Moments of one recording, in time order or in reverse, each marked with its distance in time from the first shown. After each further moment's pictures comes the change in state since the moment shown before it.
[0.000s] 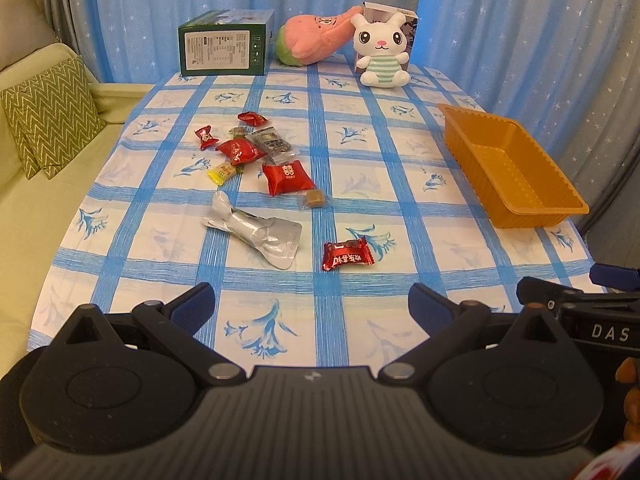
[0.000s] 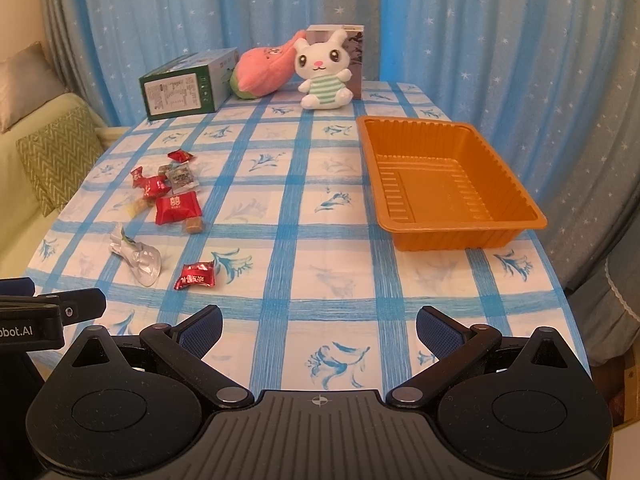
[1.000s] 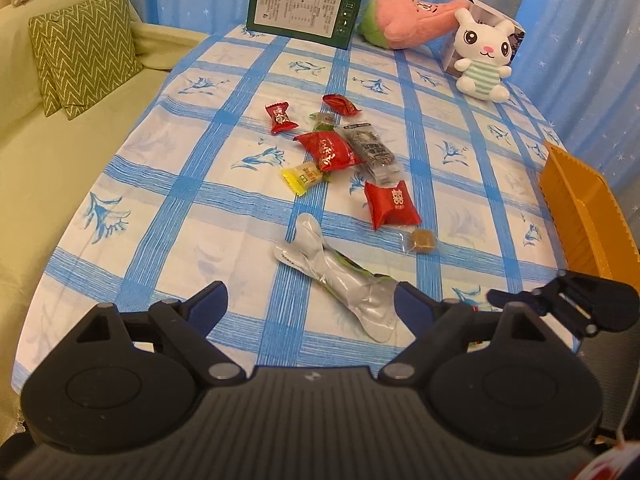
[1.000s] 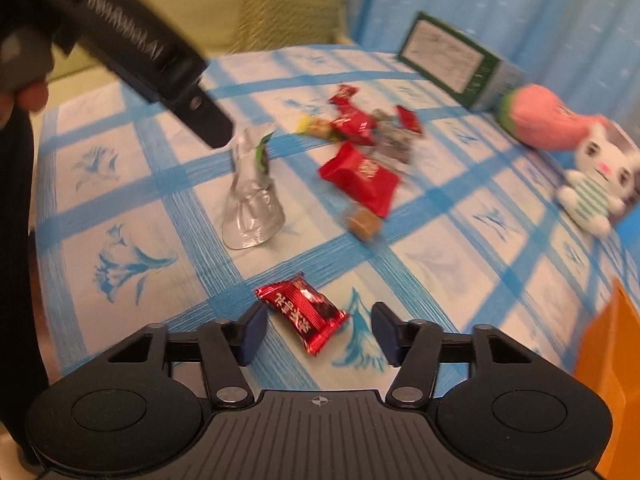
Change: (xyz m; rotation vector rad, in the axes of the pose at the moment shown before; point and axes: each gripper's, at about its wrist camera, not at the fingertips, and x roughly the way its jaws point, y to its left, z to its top) left arm 0.099 0.096 0.049 -0.206 0.091 0.043; right arm 0.175 0.100 0.014 -0.841 0.051 0.366
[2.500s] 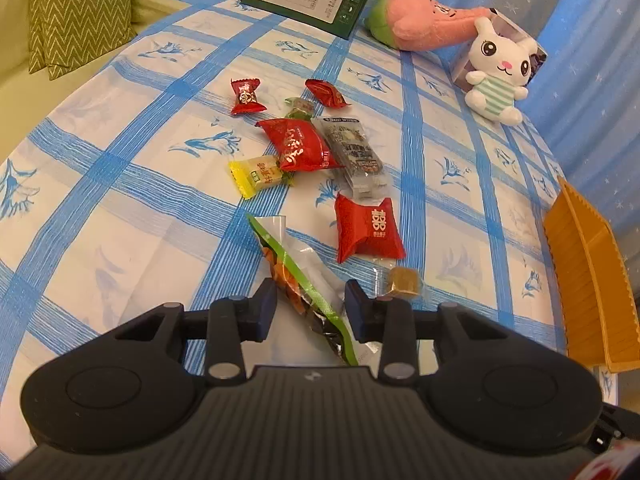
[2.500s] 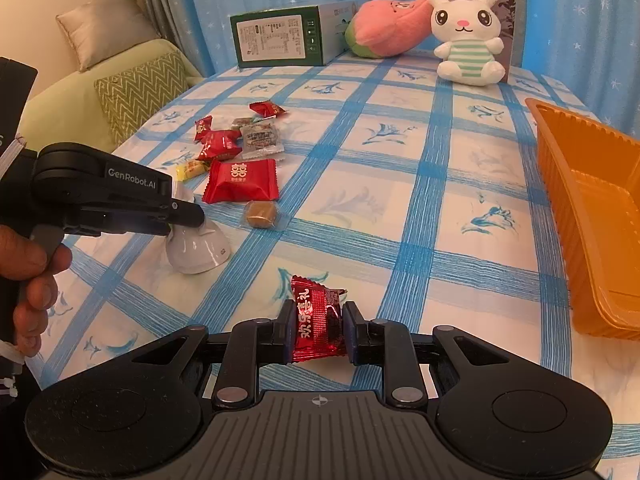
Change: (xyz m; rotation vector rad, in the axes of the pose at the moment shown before) left arm 0.071 -0.021 0.011 -0.156 -0.008 -0.068; right arm -0.035 -0.043 -0.036 0.649 -0.068 -0.066
